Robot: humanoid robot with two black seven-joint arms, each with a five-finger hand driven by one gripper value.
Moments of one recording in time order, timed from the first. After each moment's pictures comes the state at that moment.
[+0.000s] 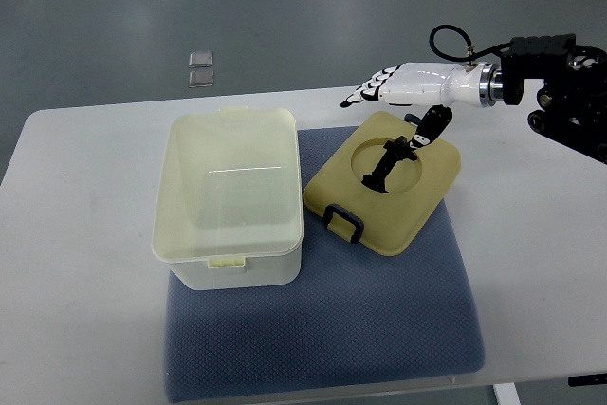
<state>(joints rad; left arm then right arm) 0.07 0.00 -0.09 -0.15 0.03 -0.12 0.11 1.25 -0.48 -0.07 0.84 -1.52 -0.01 0.61</state>
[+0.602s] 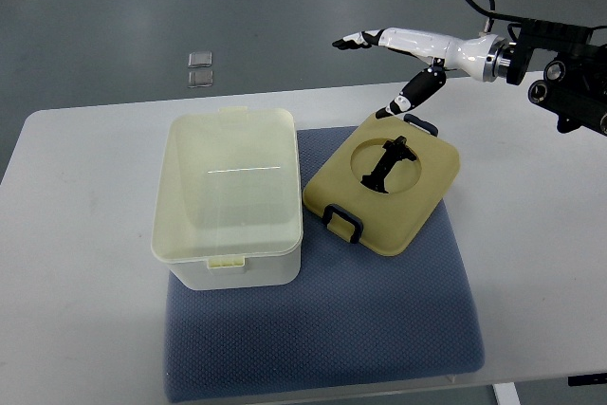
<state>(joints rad) 0.07 0.00 -0.09 -0.15 0.03 -0.12 0.11 1.22 -0.48 0.03 0.83 -0.86 0.14 0.59</state>
